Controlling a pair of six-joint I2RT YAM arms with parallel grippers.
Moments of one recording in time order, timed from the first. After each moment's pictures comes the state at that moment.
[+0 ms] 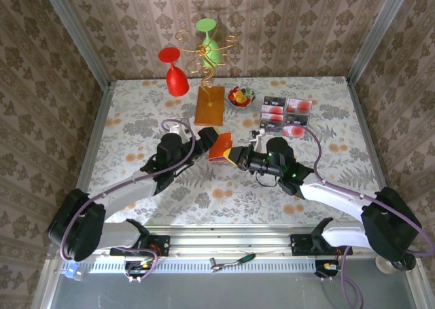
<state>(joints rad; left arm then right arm) -0.67 1.26 0.58 0.48 0.17 -1.11 0.67 1.24 0.60 0.42 -0.39 1.26</state>
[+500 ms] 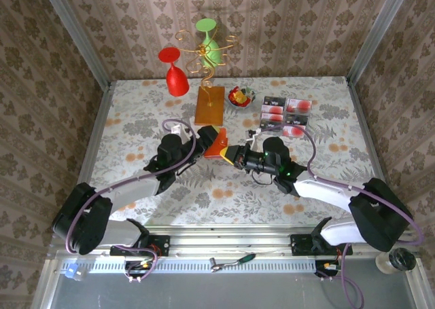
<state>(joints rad) -0.67 1.31 0.55 0.63 0.20 -1.20 0.67 1.34 0.60 0.55 -0.40 1.31</state>
